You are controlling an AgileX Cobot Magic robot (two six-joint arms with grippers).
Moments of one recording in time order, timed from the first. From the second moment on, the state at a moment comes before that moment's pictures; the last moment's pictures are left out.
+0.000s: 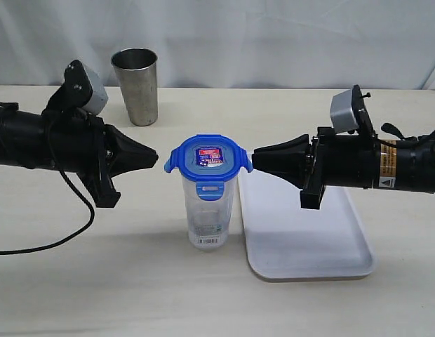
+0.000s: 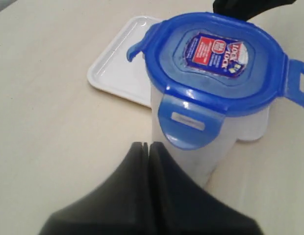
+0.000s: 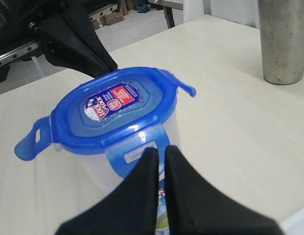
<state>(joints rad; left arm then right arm) -0.22 1.63 -0.79 -1.52 0.75 2.11 0.05 1.80 -0.75 -1.38 -1.11 0.83</state>
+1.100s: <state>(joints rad) -0.22 1.64 -0.83 -1.53 0.74 2.11 0.14 1.79 -0.75 -1.29 -1.05 0.80</state>
